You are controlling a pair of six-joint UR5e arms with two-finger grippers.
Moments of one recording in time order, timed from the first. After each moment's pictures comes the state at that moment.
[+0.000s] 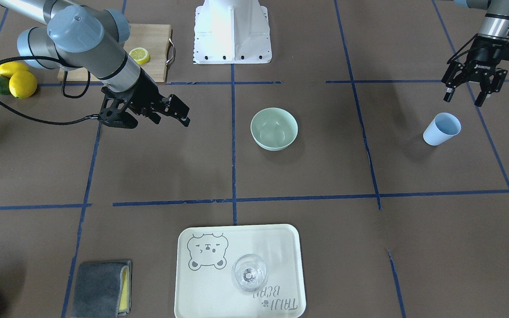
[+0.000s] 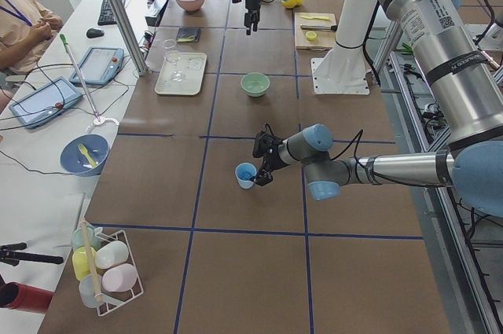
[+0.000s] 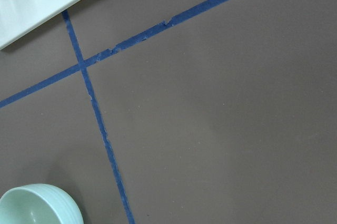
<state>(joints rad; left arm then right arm) -0.66 -1.06 -1.83 -2.92 -1.46 -1.08 0.66 -1.18 1.82 -1.14 2.11 1.60</state>
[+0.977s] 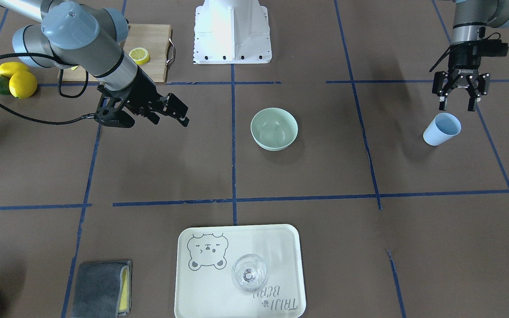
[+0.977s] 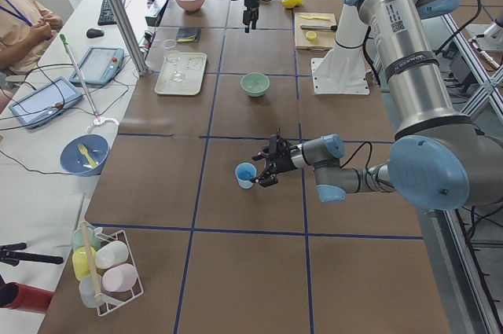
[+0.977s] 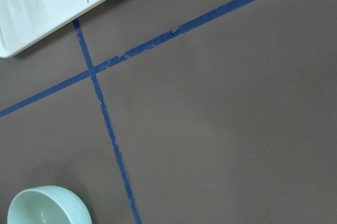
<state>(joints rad) -0.27 -1.06 -1.75 -2.96 -0.82 -1.25 0.68 -1.18 1.83 -1.14 2.12 1.60</state>
